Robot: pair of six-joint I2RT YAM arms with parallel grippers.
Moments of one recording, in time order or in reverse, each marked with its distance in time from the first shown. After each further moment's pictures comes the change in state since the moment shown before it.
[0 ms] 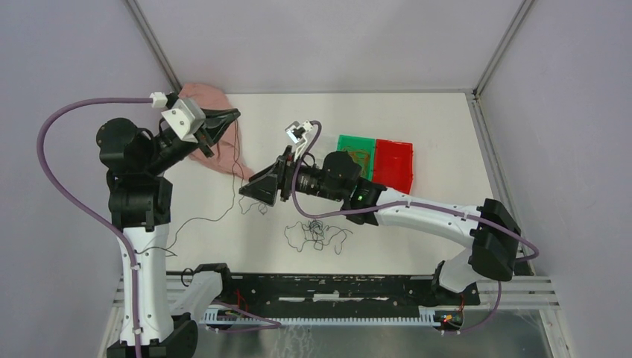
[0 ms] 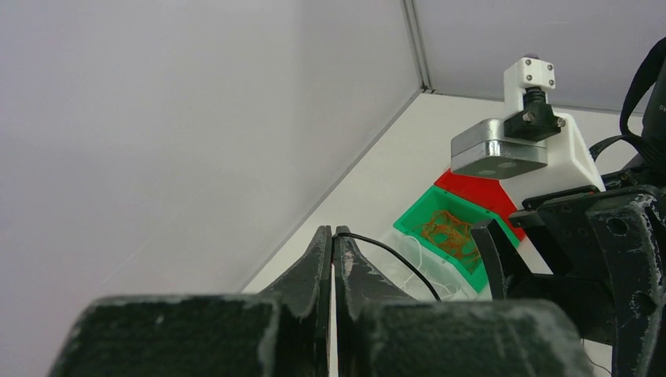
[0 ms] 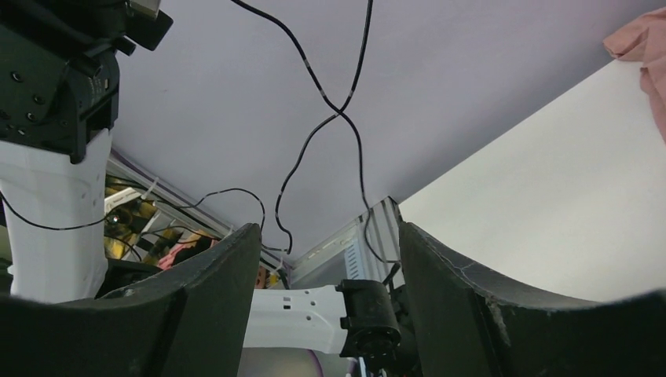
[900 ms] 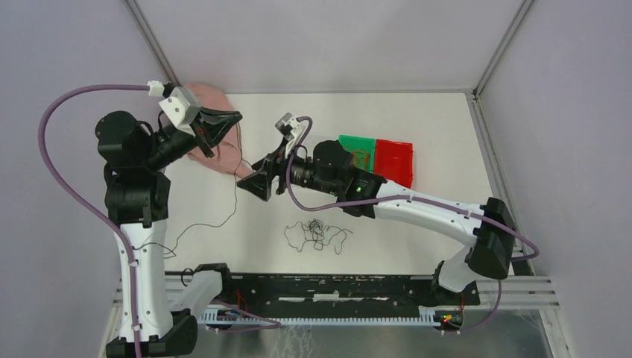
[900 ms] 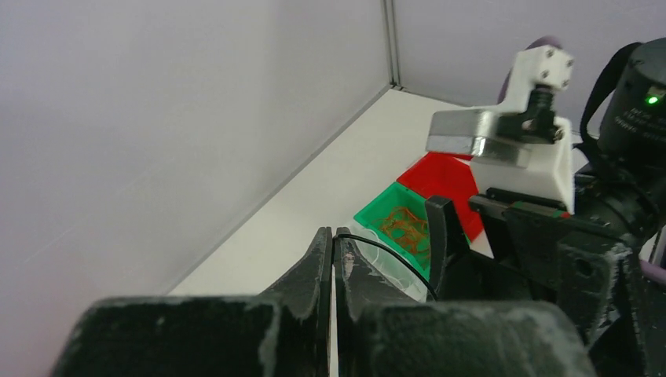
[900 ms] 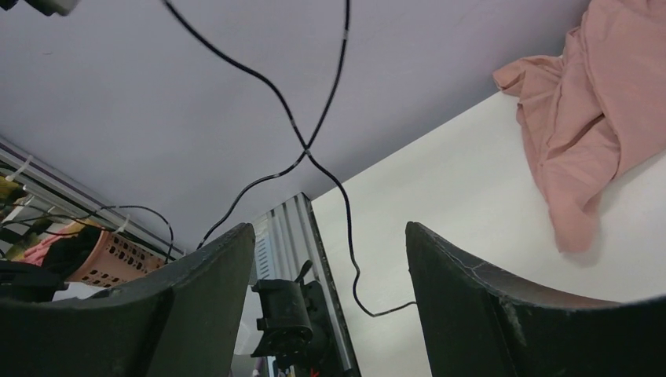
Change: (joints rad) left arm 0.004 0.045 0.060 -0.100 0.014 -0.109; right arm 0.000 0.017 0.151 -0.238 0.087 -0.281
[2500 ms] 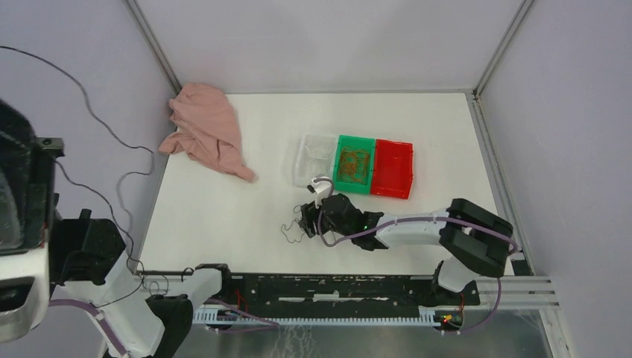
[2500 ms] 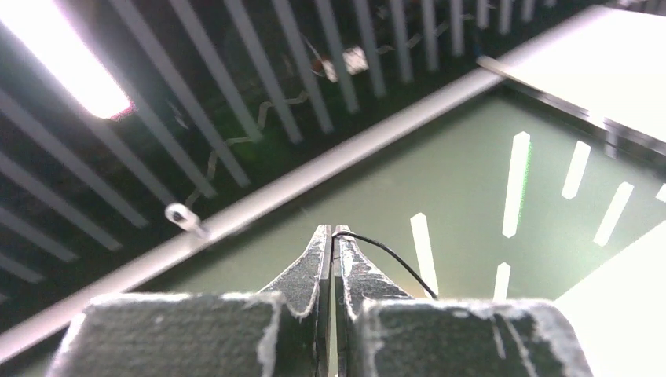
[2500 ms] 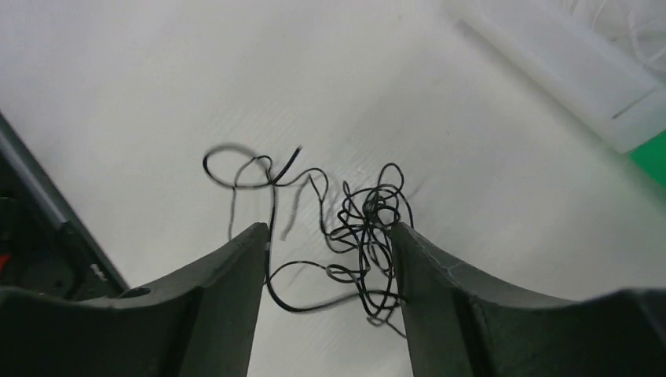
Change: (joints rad) left arm -0.063 0.152 0.773 0.970 -0.488 0.112; right arm 0.000 0.093 -0.644 0.151 0.365 -0.032
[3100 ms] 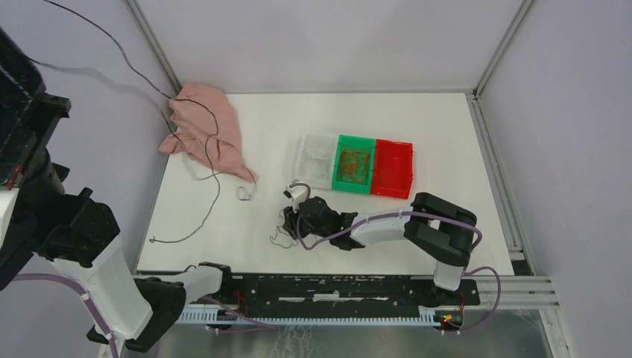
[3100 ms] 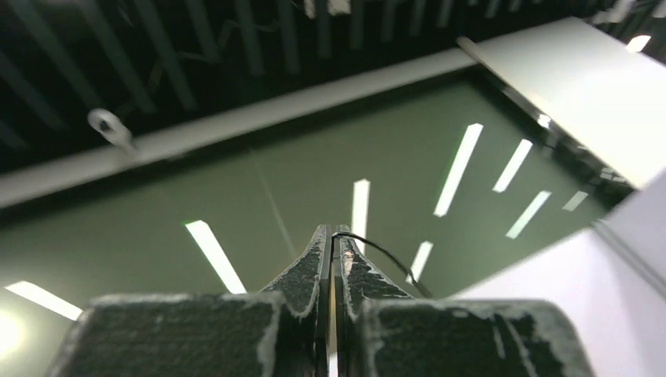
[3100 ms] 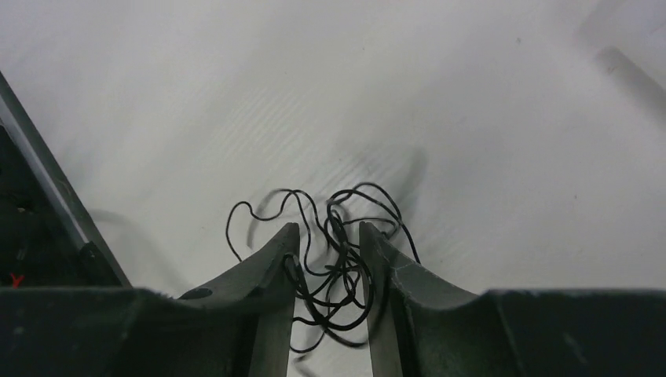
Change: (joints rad) left arm -0.183 0.080 0.083 -0.267 -0.047 -0.043; right arm 0.056 0.171 0.199 0.014 -0.049 -0.019
